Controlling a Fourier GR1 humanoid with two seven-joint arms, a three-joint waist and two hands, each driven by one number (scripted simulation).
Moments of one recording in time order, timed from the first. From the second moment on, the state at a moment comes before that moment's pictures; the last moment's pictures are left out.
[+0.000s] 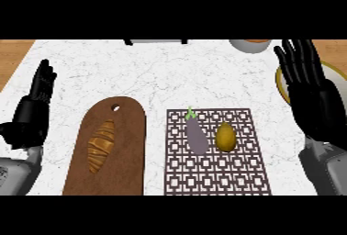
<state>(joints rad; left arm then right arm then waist) -0.22 0.54 -0.20 -1.50 0.20 0.43 -0.11 -0.33 -0.36 0.13 -1.68 -0.31 -0.08 -0.22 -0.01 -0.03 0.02</state>
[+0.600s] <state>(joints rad) -0.27 0.51 -0.15 -1.51 0.34 0.32 -0.09 -0.56 -0.16 0.51 -1.41 -0.31 -0.04 0.31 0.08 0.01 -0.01</state>
